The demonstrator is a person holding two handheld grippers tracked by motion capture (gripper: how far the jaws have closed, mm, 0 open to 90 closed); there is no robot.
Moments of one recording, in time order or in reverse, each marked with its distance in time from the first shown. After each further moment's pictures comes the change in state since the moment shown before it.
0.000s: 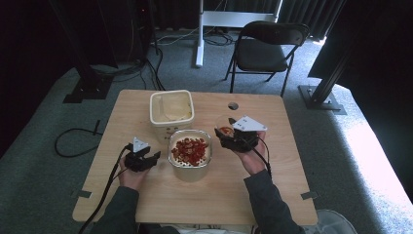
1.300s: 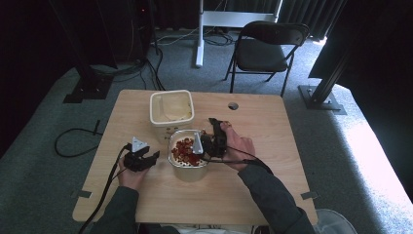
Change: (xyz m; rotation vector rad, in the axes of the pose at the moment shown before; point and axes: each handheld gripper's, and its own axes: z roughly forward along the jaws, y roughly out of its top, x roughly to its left) left arm 0.003 0.000 -0.001 -0.005 0.004 -0.003; right arm 0.083 0.017 0.039 0.284 -0.315 -0.984
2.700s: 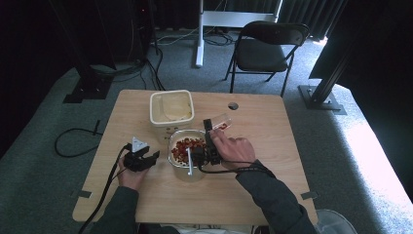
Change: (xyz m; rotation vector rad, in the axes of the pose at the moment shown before) left arm 0.000 0.000 -0.001 -0.002 0.000 0.003; right arm 0.022 0.011 -0.010 0.074 -0.267 -0.425
